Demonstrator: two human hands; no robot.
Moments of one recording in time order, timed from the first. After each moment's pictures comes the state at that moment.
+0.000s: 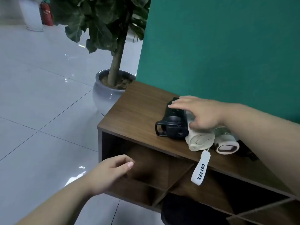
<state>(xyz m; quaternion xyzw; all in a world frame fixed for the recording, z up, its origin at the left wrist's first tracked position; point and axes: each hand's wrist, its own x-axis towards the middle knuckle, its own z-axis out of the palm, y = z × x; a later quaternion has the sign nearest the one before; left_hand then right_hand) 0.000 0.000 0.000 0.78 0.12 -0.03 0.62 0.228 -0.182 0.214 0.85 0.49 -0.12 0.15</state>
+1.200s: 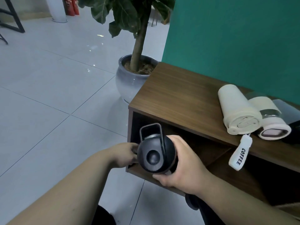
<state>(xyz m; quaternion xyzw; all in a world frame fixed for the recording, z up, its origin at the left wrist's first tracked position) -0.014 0.045 -0.027 0.85 0.19 -0.18 0.45 0.064 -0.169 0.034 0.79 0.45 -0.15 -0.39</state>
